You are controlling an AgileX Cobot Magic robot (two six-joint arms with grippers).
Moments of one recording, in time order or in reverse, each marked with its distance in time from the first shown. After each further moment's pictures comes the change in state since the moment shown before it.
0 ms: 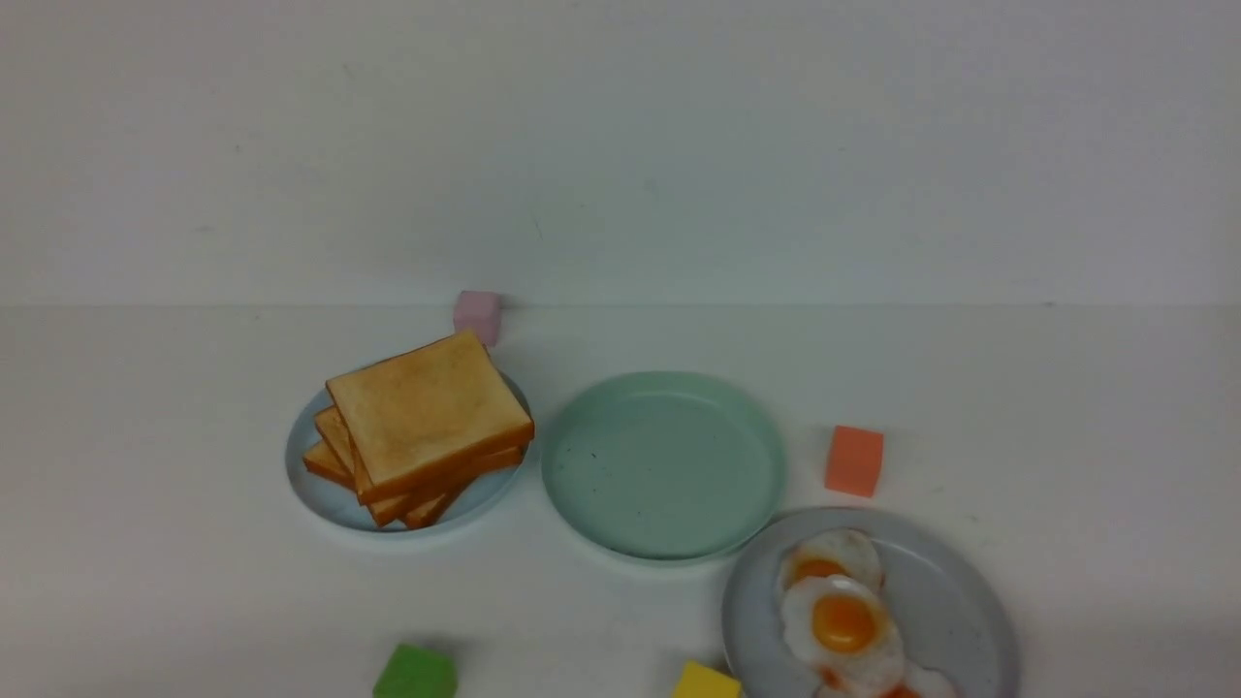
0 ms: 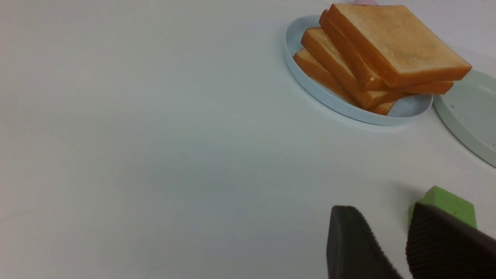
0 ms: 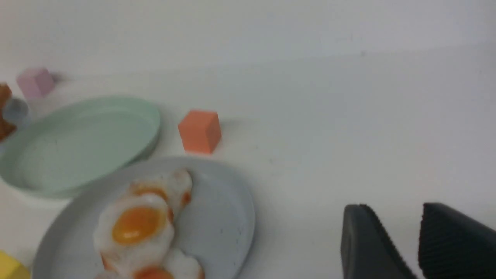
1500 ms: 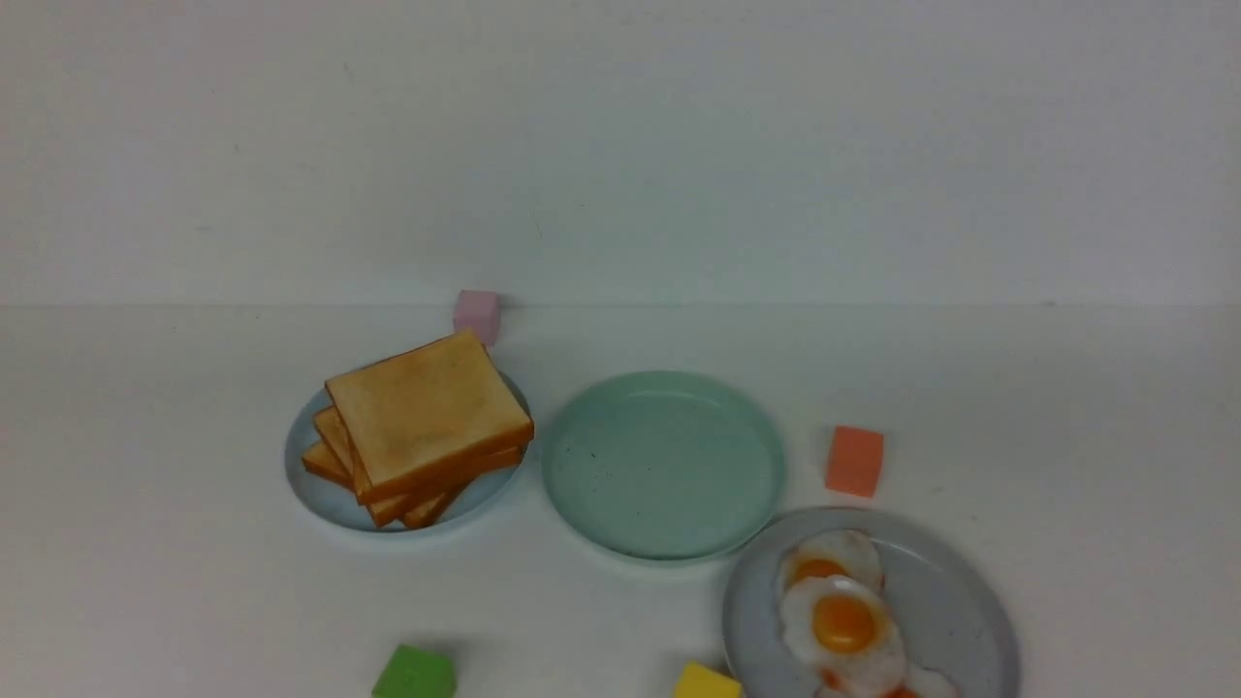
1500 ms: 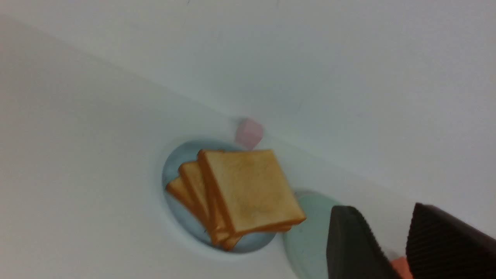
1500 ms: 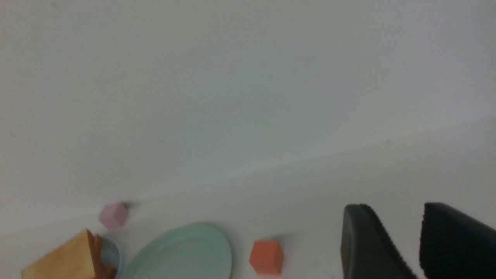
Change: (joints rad) right arm 0.000 0.533 -0.724 0.042 0.273 0.213; left arm 0.000 0.619 -0.761 -0.167 0.123 -0.089
